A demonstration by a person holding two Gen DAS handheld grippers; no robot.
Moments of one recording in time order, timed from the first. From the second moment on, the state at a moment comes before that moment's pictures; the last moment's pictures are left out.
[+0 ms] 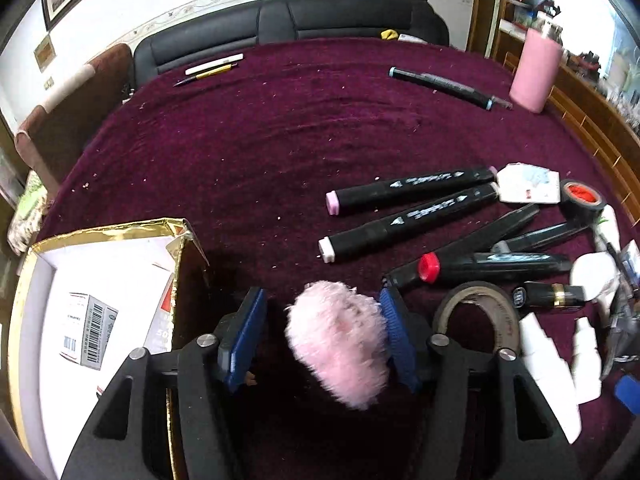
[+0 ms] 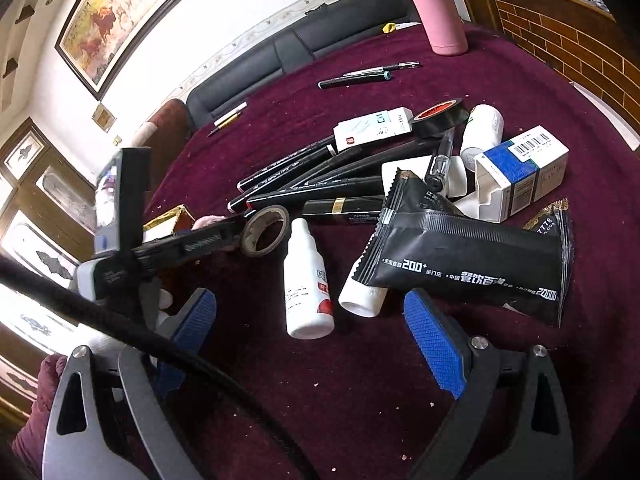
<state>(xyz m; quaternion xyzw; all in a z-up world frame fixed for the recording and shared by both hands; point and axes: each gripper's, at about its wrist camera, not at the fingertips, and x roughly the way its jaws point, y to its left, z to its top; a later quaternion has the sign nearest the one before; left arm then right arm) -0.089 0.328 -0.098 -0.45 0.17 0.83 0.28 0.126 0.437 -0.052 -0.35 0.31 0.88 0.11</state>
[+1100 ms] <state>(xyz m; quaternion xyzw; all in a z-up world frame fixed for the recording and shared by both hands) -0.092 0.262 -0.062 -0.47 0.05 0.81 0.35 -0.005 0.400 -0.079 -0.53 0.09 0.84 0.01</state>
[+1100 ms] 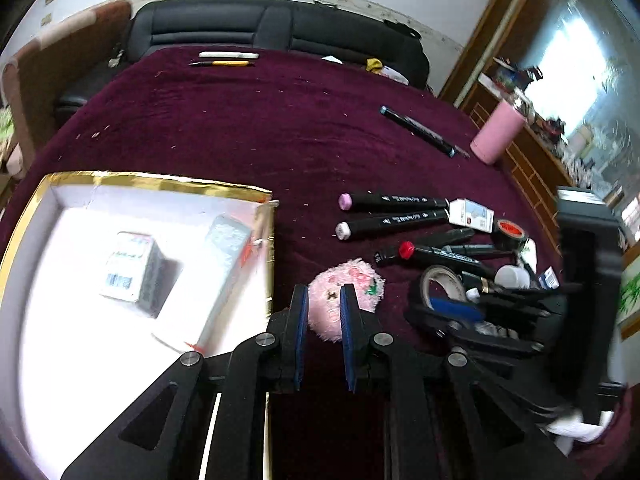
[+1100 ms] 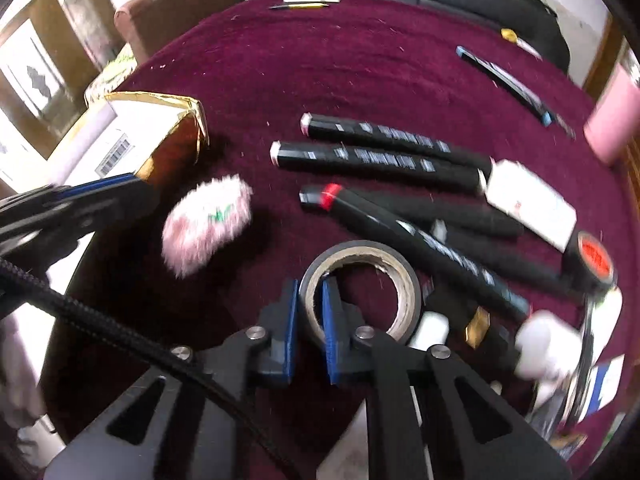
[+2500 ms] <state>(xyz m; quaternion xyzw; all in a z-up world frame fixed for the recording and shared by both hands) -0.124 0.121 0.000 -0.42 -0.01 0.85 0.33 0.014 0.363 0.004 -0.41 0.24 0.88 -0.09</state>
